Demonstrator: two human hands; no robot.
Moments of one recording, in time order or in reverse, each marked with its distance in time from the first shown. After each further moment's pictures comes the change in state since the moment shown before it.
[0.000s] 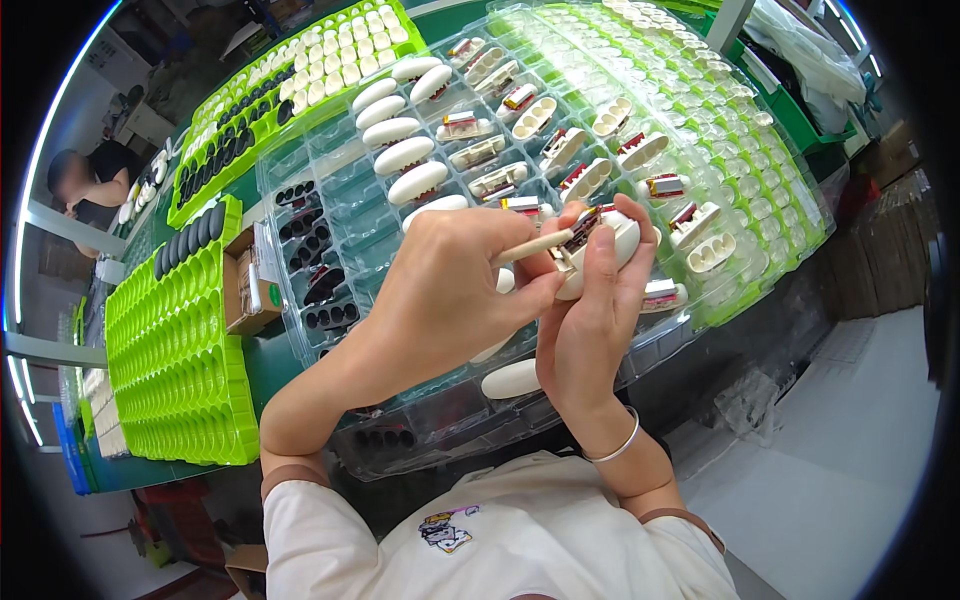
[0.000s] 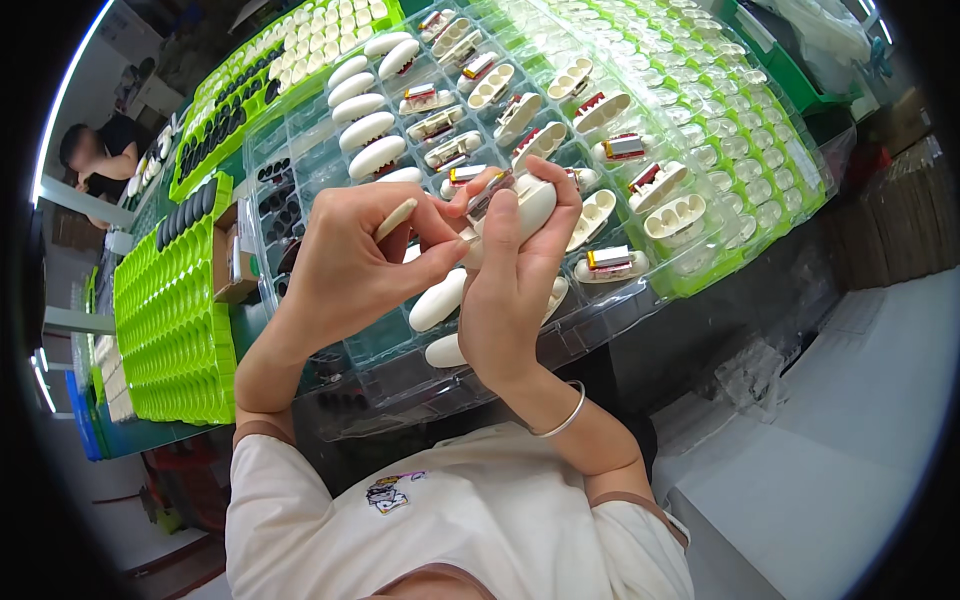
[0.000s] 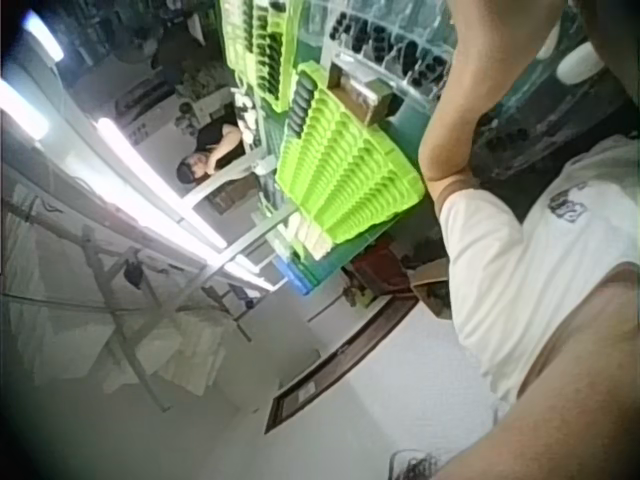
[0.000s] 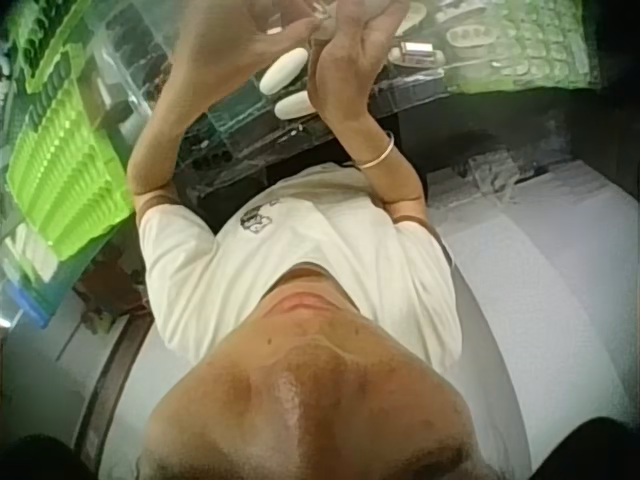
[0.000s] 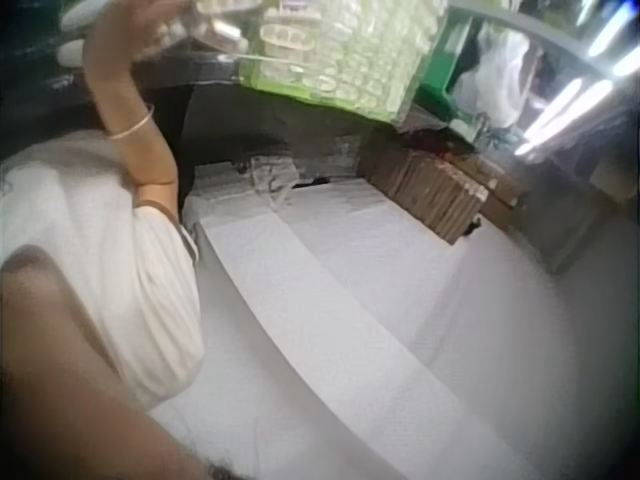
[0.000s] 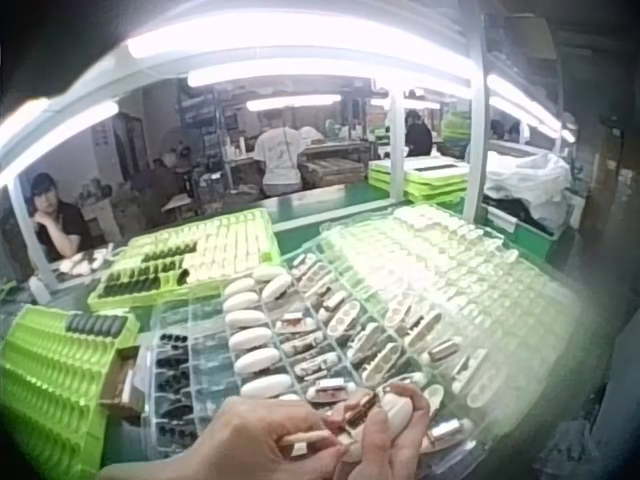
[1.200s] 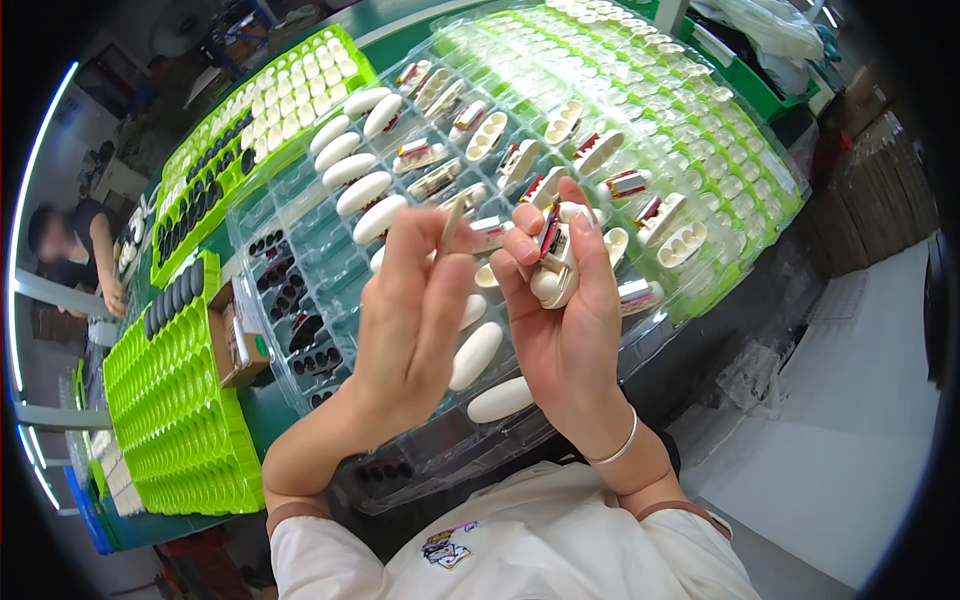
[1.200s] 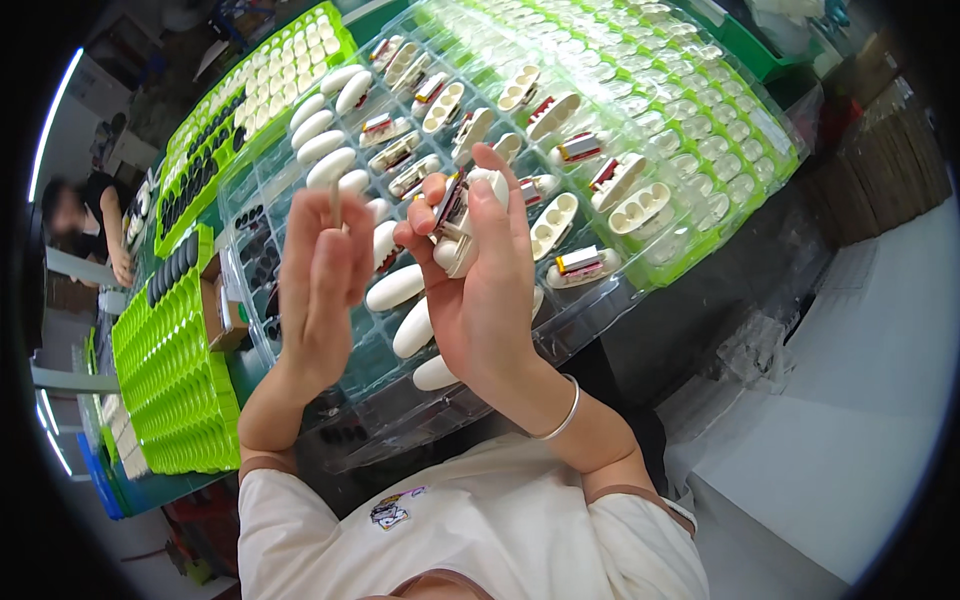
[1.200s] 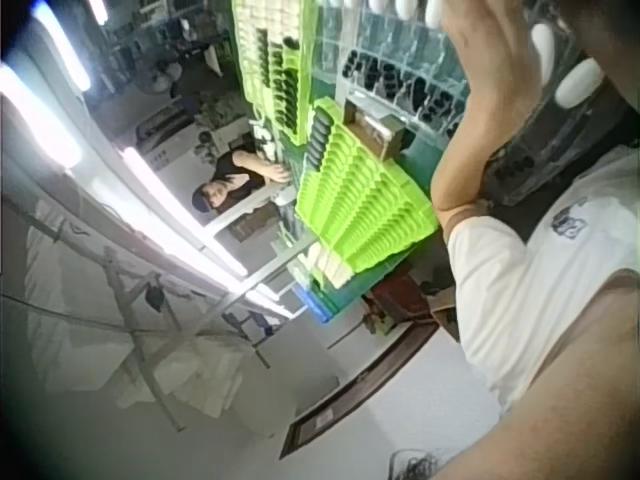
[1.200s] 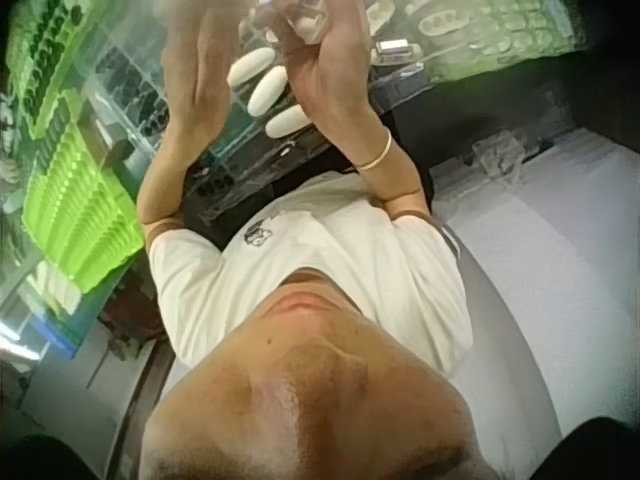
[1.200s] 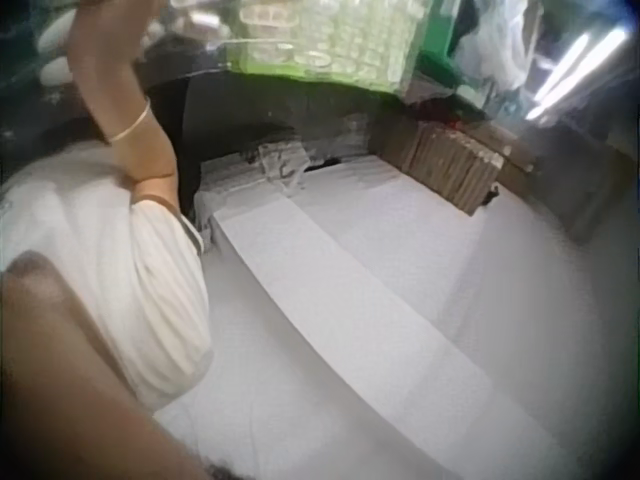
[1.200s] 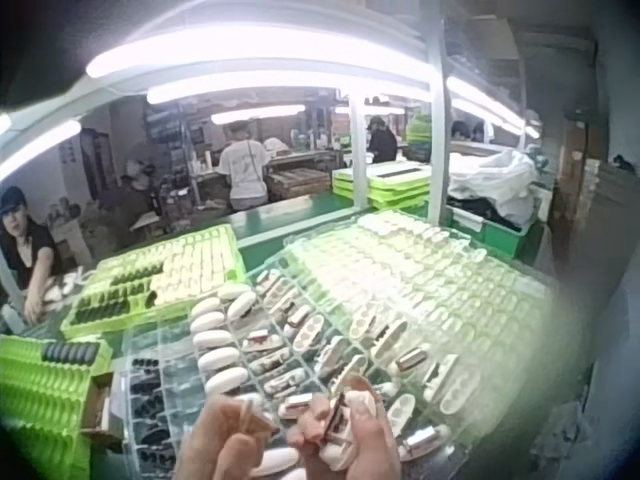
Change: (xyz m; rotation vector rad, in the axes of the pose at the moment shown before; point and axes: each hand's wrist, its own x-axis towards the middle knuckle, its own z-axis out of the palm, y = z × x) left_hand -0.005 0.000 0.004 -0.289 0.122 -0.047; right_hand 0.017 -0.017 -0.002 0.532 0.005 0.253
